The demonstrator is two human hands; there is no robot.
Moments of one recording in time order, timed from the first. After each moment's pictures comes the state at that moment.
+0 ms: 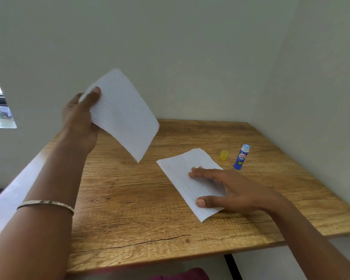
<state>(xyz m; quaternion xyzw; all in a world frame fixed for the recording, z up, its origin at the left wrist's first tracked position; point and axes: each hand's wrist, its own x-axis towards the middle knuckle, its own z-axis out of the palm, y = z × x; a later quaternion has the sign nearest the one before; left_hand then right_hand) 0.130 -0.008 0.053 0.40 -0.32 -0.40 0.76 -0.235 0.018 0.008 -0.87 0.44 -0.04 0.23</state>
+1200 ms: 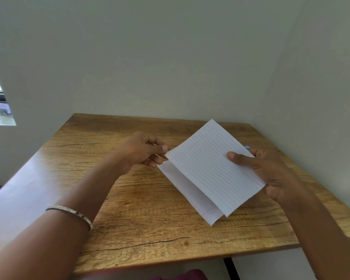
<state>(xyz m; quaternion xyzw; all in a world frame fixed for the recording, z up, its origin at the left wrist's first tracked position) 0.043 -0.007 0.017 0.56 -0.55 -0.46 0.42 -0.258 0.006 0.036 -0.53 0.57 -0.43 0.46</state>
